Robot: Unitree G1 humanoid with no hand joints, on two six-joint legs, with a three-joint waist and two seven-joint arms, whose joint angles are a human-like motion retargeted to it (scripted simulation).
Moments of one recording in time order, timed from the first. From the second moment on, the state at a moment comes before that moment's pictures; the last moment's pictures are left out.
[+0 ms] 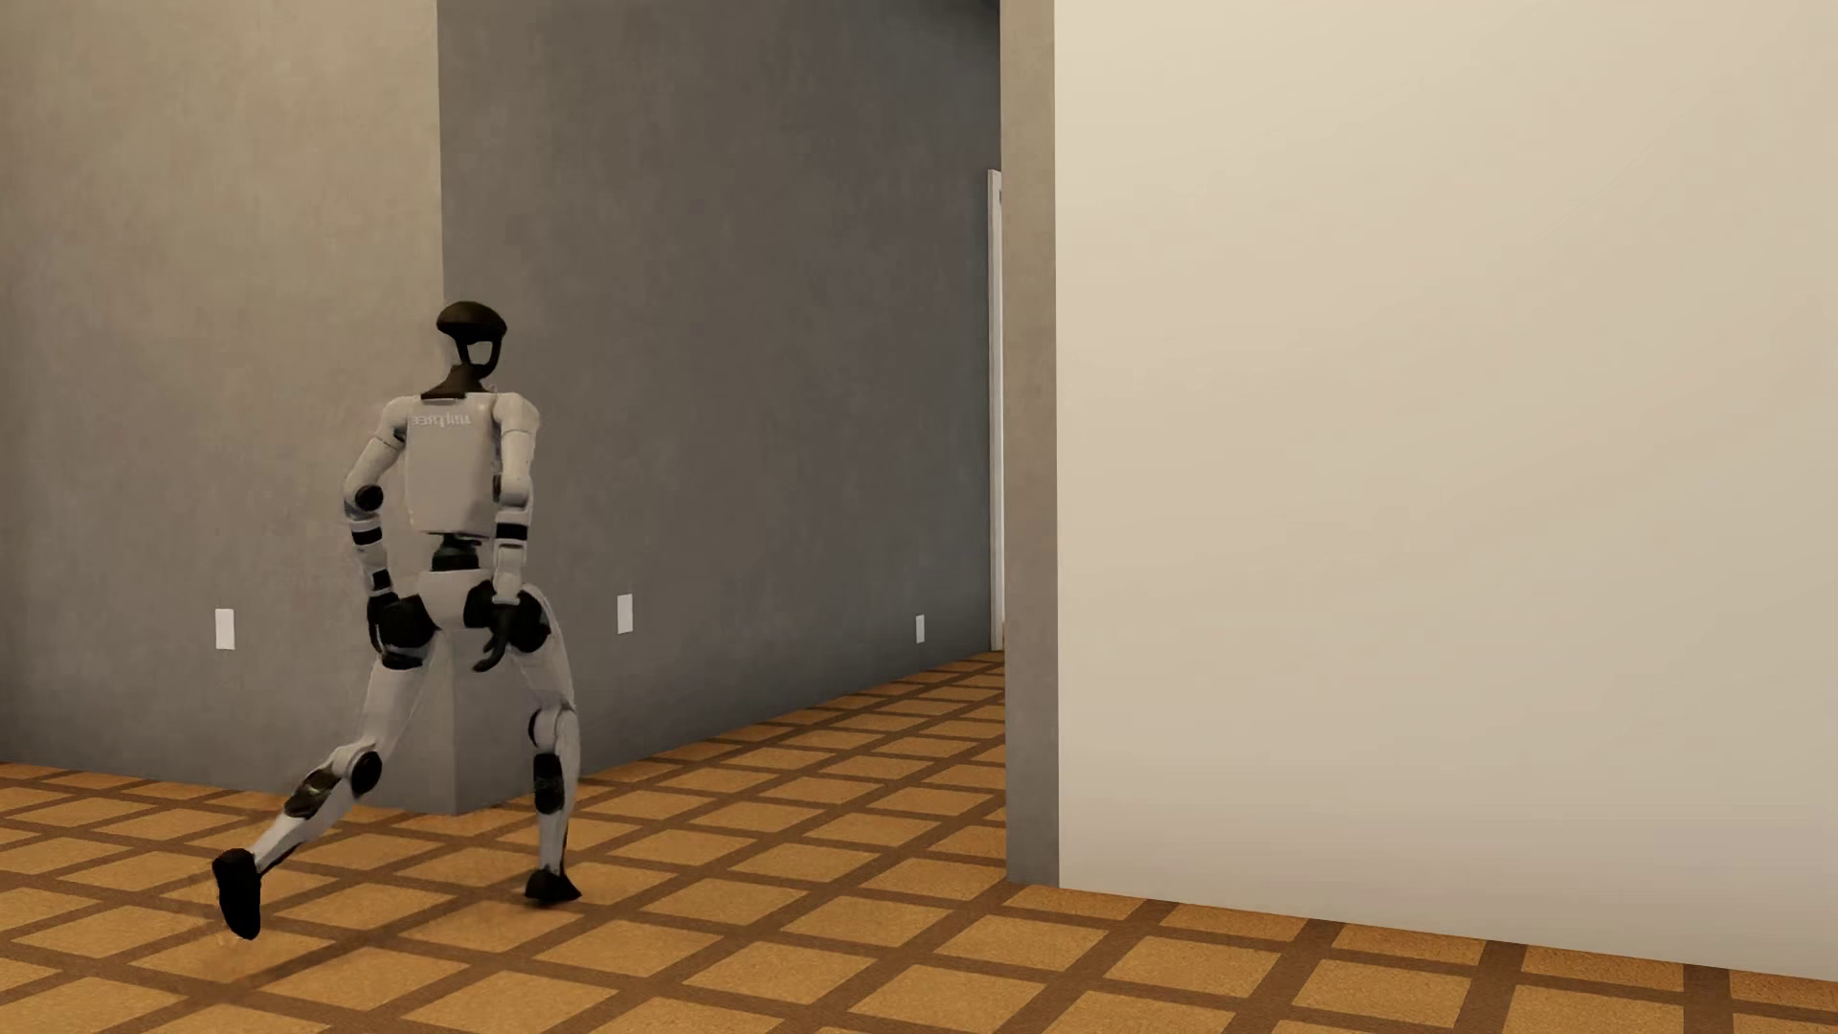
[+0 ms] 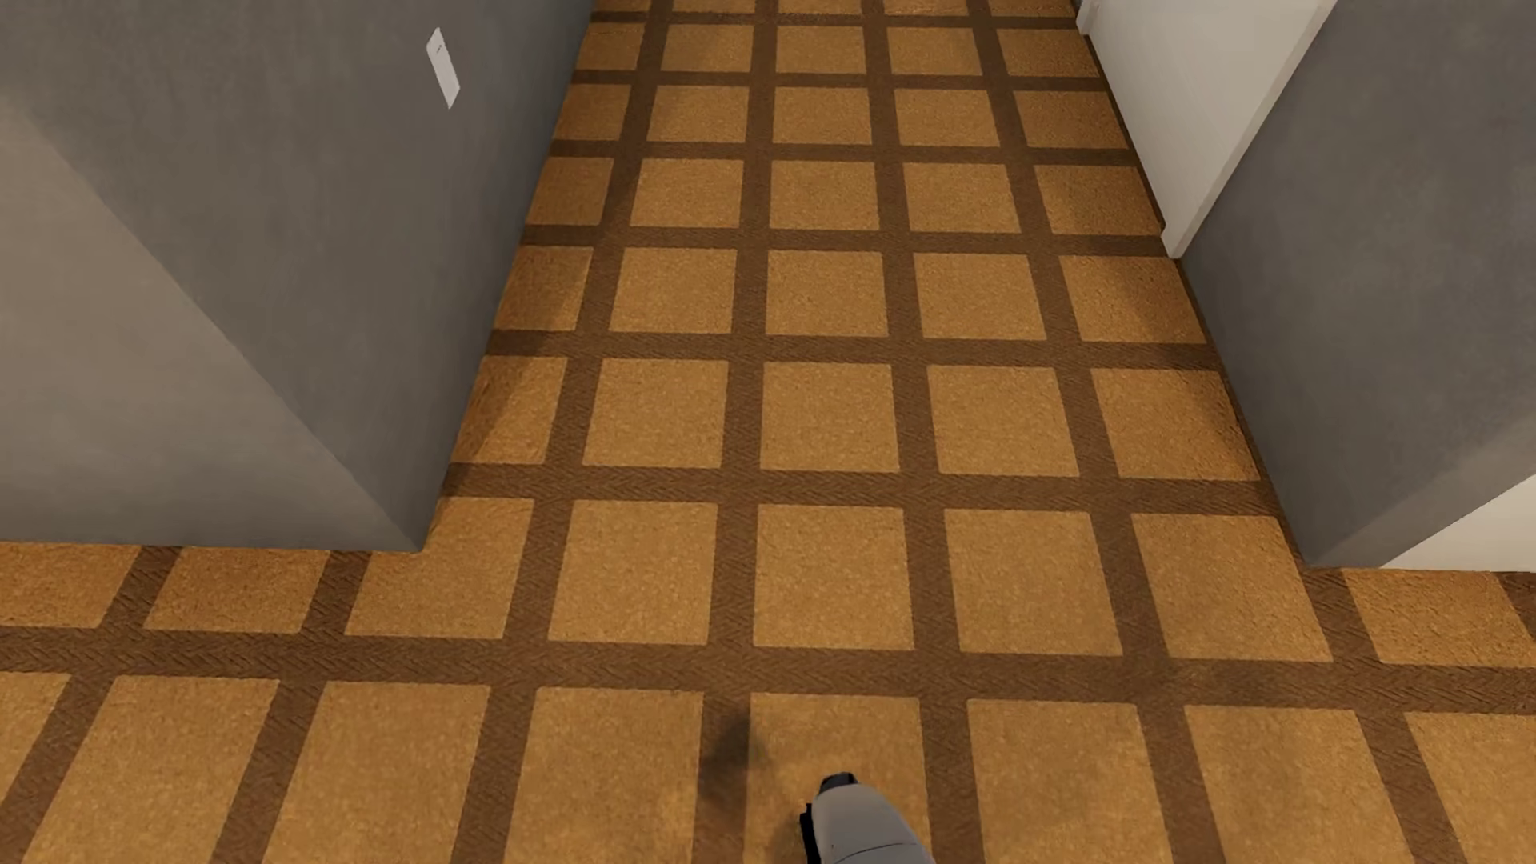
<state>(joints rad) 0.27 -0.61 -0.17 0.28 0.03 0.07 0.00 0.00 0.10 0.76 0.79 0.26 0.42 -0.03 0.11 0.42 -0.39 0.00 0.00 -0.35 0.83 0.76 1.05 0.00 0.00 0.00 0.00 0.00 0.00</state>
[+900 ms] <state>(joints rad) 0.29 -0.44 -0.16 0.04 0.04 0.07 0.00 0.00 0.09 0.51 0.48 0.18 0.45 -0.37 -0.35 0.38 -0.38 0.00 0.00 -0.30 0.80 0.42 0.99 0.00 0.00 0.00 0.00 0.00 0.00</state>
